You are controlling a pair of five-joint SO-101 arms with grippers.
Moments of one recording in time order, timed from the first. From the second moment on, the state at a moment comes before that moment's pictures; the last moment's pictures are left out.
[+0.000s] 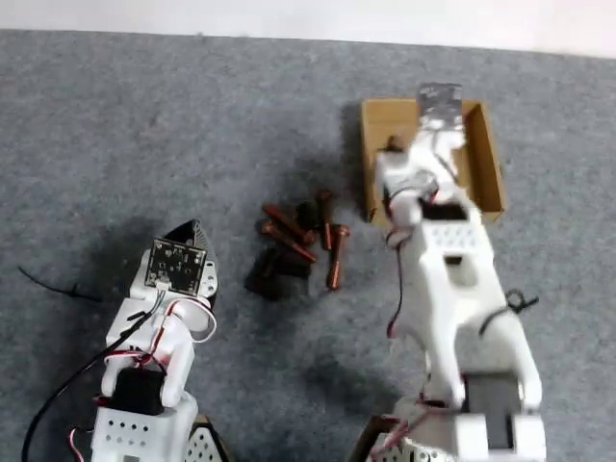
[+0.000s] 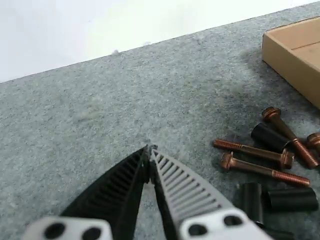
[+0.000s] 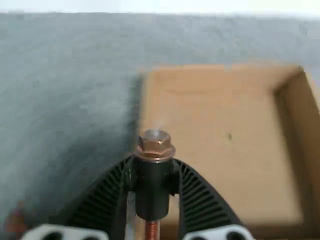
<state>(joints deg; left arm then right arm) 1.5 -103.6 96.0 35.5 -4.5 -5.9 -8.9 31.3 19.5 -5.1</state>
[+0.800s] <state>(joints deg) 1.5 -103.6 96.0 35.5 -4.9 0.5 18.7 15.1 19.0 -27.6</state>
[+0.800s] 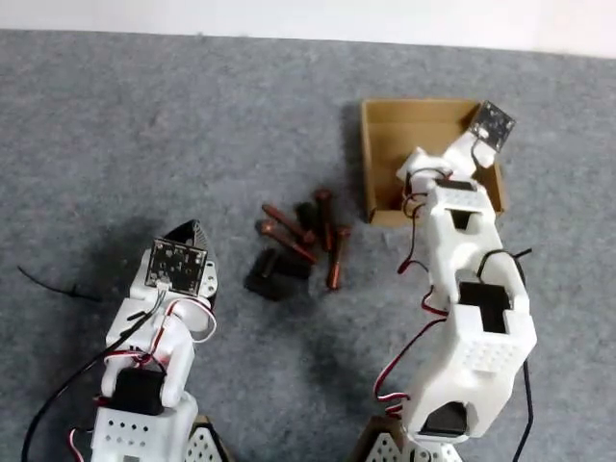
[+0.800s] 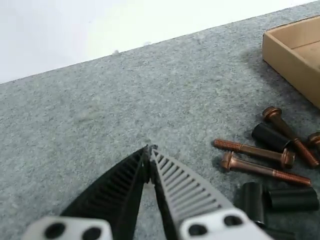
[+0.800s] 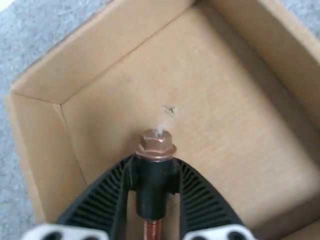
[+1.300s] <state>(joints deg) 1.5 -103.6 96.0 35.5 -4.9 0.5 18.7 14.5 18.9 -27.6</state>
